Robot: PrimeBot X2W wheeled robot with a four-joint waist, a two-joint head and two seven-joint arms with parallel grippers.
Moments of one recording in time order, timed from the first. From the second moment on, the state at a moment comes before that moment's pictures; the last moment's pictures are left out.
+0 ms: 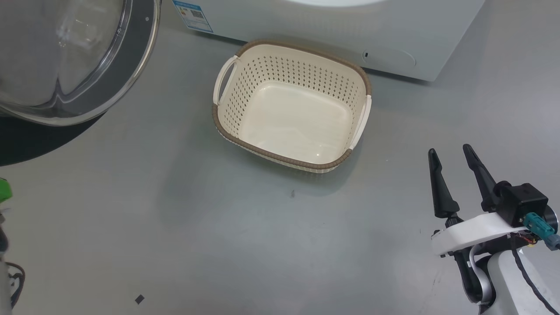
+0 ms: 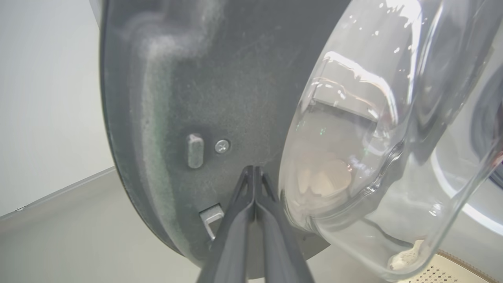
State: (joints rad) left arm -0.55 0.31 0.15 0.67 -0.62 0.00 -0.24; right arm -0.11 -0.18 0.19 0.11 0.36 0.09 -0.18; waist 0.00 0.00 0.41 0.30
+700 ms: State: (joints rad) left arm -0.39 0.23 -0.04 0.66 -0.50 -0.08 -0.25; right arm -0.09 -0.14 0.17 0.19 0.40 0.10 -0.23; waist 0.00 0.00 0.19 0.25
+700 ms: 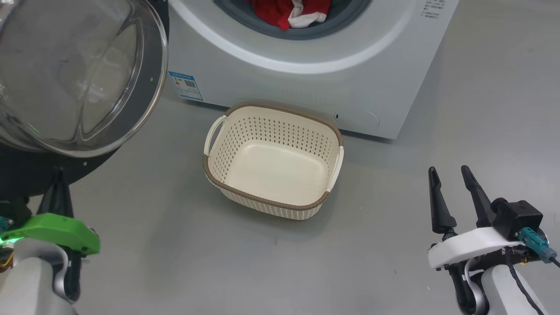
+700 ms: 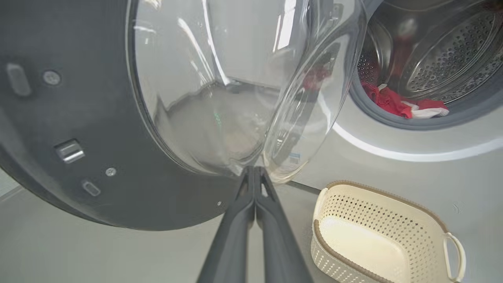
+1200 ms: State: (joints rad) left arm -0.29 0.14 -0.14 0.56 -0.48 -0.11 -0.25; right arm -0.03 -0.13 0.17 0.20 0.41 0.10 -0.23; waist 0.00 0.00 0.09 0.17
